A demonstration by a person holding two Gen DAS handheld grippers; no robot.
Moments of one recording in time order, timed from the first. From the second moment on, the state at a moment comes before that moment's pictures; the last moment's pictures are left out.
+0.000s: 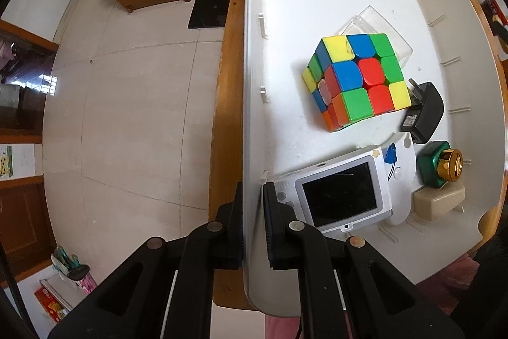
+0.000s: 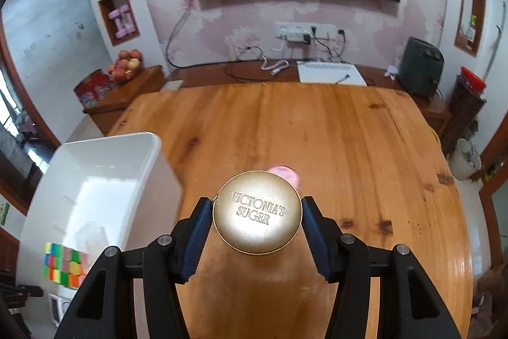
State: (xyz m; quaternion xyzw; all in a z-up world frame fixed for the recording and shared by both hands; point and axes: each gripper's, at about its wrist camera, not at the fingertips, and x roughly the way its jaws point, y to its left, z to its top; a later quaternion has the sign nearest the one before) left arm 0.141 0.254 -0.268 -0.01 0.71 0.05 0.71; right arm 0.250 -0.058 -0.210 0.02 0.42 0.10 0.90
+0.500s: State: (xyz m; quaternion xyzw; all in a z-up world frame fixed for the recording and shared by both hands) left arm 0.135 0.250 -0.243 -0.01 0.67 0.03 0.74; right arm 0.206 -0.005 -0.166 -0.01 0.39 0.16 0.91
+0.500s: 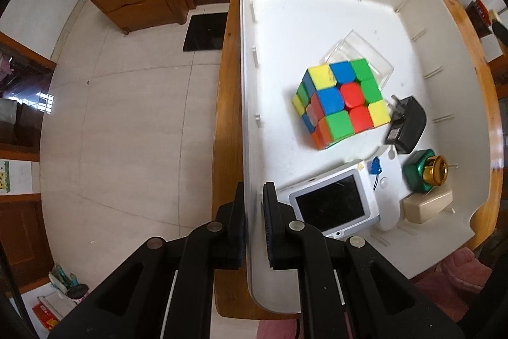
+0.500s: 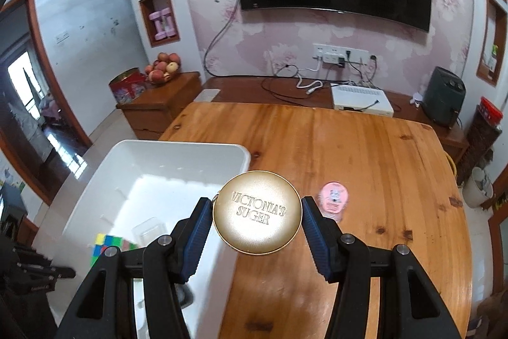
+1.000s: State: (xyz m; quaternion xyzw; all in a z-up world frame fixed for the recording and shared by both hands) left arm 0.114 0.257 -0.230 -0.03 0.65 0.00 0.76; right arm 0.146 0.047 -0.168 -0.05 0.43 0.23 0.87
